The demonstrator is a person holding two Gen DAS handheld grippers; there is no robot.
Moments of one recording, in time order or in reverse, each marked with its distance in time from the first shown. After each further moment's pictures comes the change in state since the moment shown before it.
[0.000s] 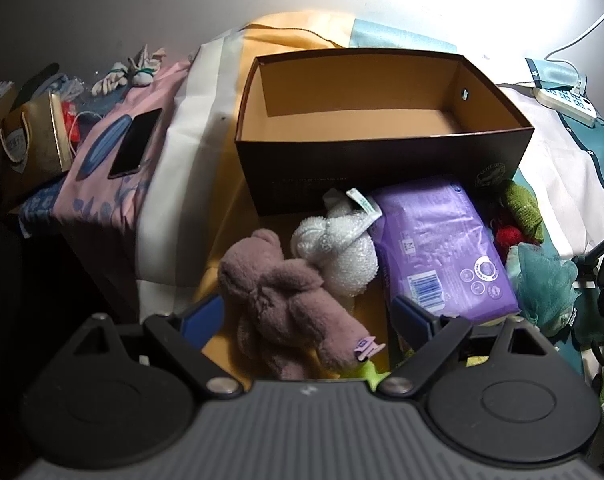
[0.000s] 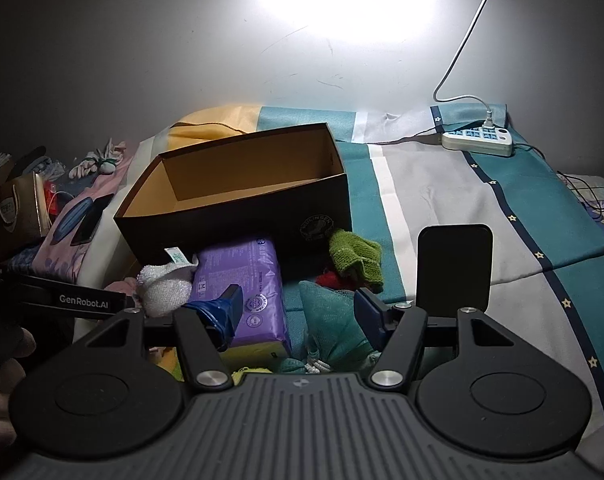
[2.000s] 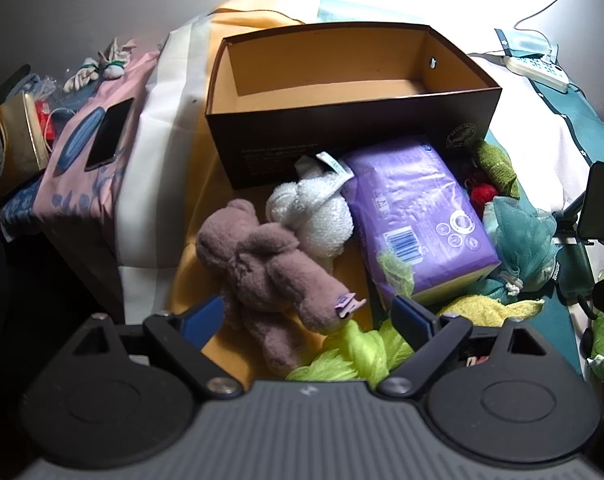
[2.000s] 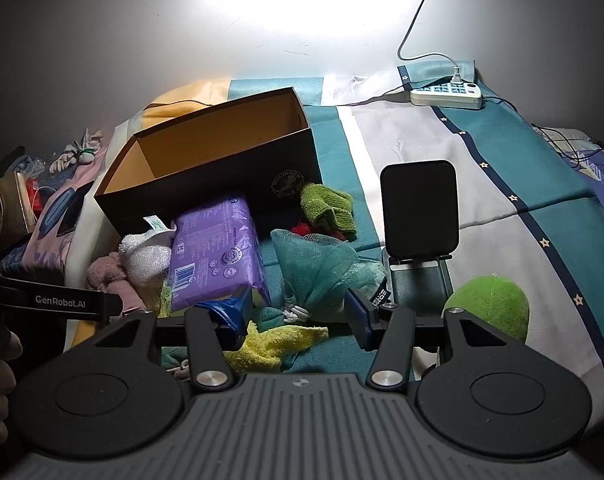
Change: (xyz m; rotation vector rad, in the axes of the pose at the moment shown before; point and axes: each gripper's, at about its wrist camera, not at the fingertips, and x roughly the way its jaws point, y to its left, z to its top) left arm -0.002 -0.005 -0.015 0.073 0.047 -0.066; right arm -0.010 -0.012 -0.031 0.089 0.075 -0.063
